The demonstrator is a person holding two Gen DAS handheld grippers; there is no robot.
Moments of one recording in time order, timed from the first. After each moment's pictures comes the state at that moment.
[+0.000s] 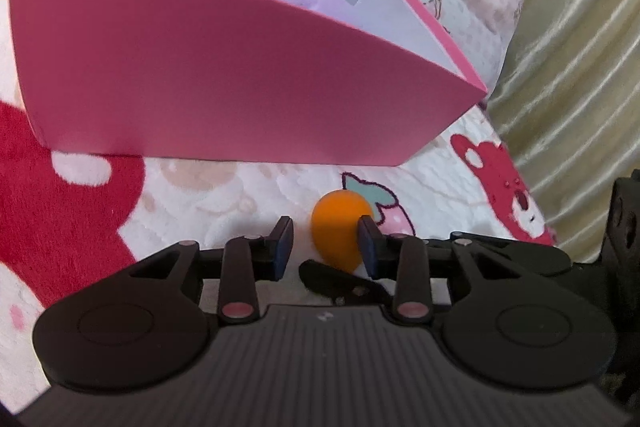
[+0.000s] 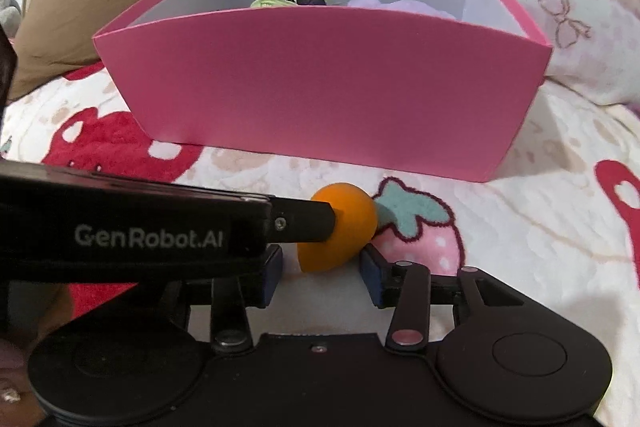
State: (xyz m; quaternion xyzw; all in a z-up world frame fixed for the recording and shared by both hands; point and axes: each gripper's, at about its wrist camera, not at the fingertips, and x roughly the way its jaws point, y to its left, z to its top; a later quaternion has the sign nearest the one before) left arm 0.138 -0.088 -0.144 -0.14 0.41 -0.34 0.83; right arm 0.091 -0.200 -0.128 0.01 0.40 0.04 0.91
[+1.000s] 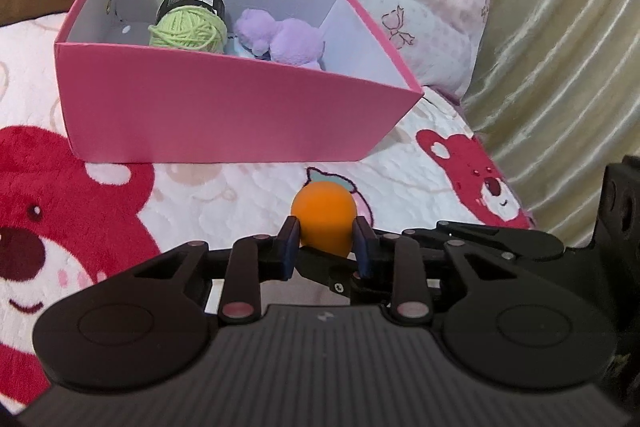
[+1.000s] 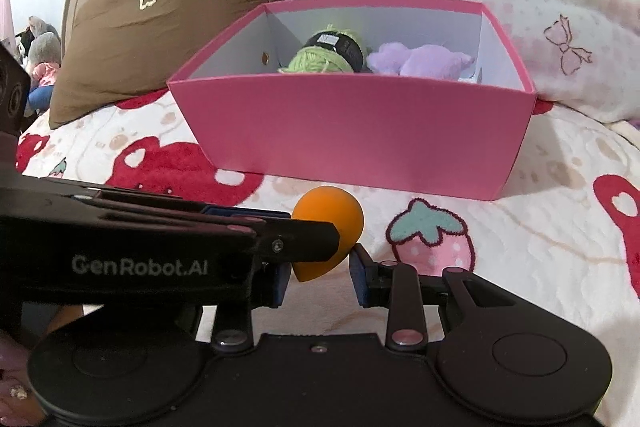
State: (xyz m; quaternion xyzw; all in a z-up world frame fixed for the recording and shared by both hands) left arm 0.092 -0.076 -0.088 -0.11 0.40 -0.34 0.84; right arm 0.051 -0.192 -0.086 0.03 0.37 0.08 0.93
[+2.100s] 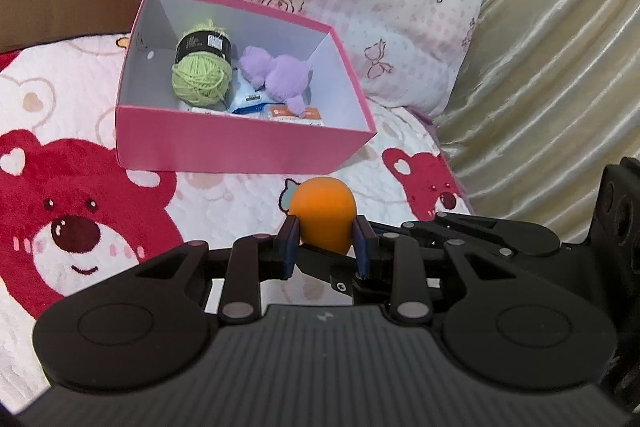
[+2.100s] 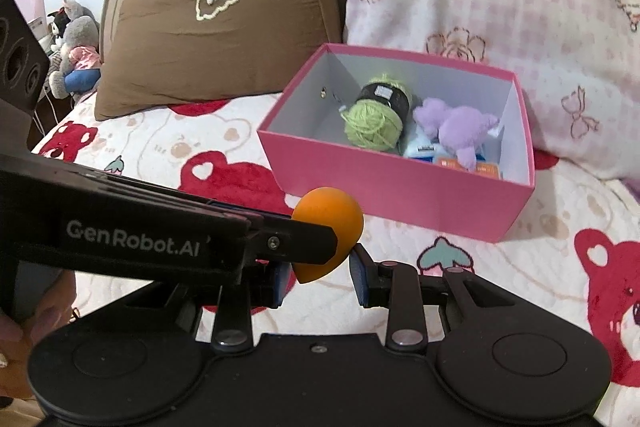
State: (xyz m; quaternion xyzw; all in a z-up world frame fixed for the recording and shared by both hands) left arm 0.064 -0.035 0.012 -0.13 0.43 -0.33 0.83; right arm 0.024 -0.157 0.011 0.00 0.39 0.12 0.91
